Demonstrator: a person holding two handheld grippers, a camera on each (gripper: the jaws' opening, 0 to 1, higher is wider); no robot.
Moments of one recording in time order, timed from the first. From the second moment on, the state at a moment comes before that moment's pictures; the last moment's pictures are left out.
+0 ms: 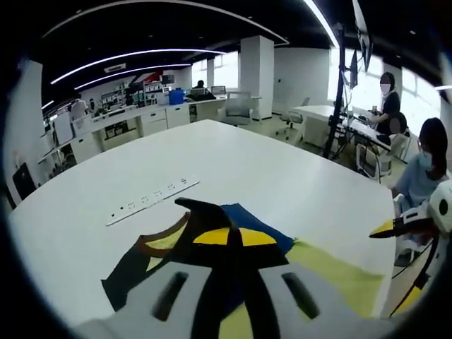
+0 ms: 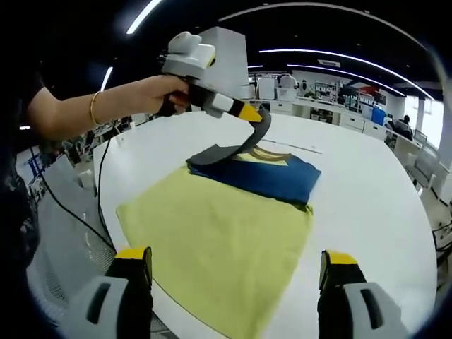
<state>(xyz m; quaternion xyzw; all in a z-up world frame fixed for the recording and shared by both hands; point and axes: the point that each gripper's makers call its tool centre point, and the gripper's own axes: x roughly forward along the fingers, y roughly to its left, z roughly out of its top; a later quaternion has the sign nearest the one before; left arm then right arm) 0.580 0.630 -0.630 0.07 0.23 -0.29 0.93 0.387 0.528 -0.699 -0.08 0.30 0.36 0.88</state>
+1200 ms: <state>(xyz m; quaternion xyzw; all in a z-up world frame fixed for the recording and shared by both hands) 0.535 0.553 -0.712 0.08 0.29 -0.39 0.87 0.388 0.515 -0.711 -0.07 0.31 0.35 0.88</state>
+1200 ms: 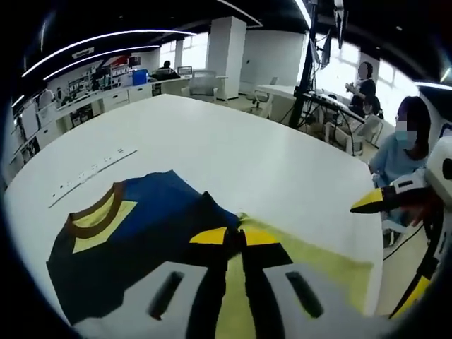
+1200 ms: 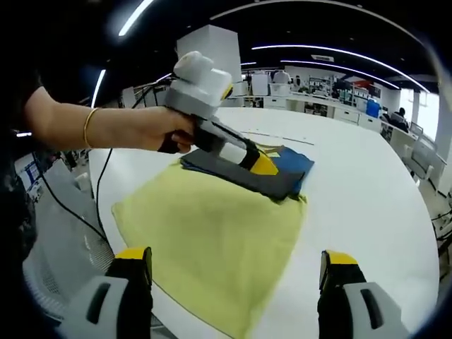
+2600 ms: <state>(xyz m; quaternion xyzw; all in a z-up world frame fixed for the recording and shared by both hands) 0.424 0.744 -0.690 0.09 0.28 -0.40 0.87 0.349 0.529 -0.726 -0.22 0.37 0.51 0.74</state>
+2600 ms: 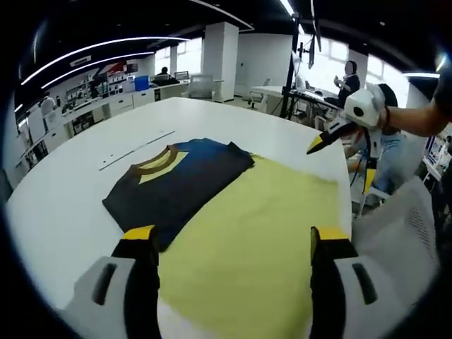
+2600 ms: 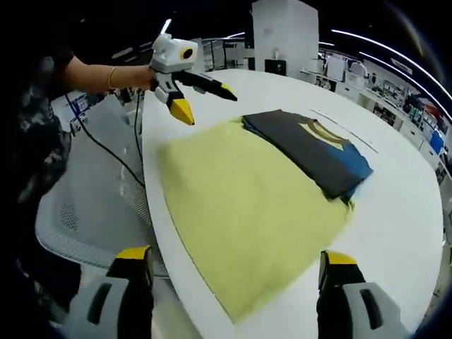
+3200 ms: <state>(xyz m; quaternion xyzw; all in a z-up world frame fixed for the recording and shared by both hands) 0.348 0.778 -0.719 0.14 0.32 -0.41 0.84 0.335 0.513 -0.750 -0.31 0.39 0.52 0.70</state>
